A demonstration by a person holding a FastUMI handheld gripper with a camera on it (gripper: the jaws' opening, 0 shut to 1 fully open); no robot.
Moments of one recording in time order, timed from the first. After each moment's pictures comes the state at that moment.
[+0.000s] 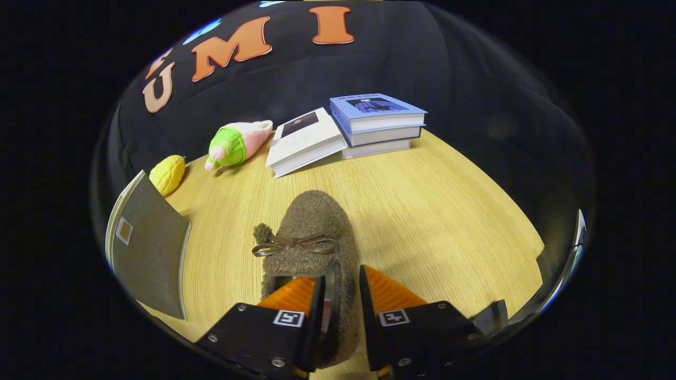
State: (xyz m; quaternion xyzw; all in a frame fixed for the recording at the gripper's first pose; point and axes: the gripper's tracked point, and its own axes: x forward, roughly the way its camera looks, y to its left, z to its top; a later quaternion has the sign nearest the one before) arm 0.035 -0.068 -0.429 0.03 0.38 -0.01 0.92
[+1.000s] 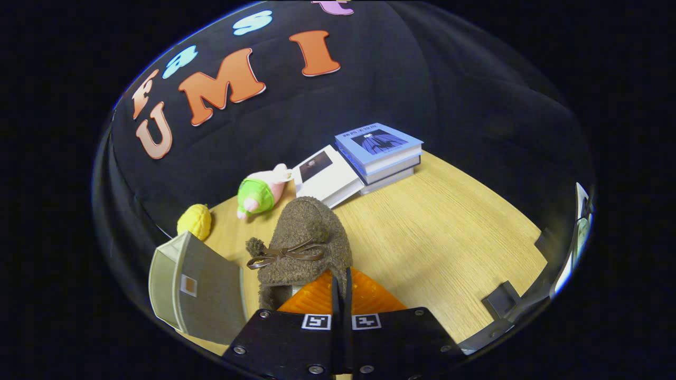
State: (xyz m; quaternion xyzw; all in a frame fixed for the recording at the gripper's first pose) arm 0.022 -0.008 -0.309 0.13 0.31 -0.01 0.94
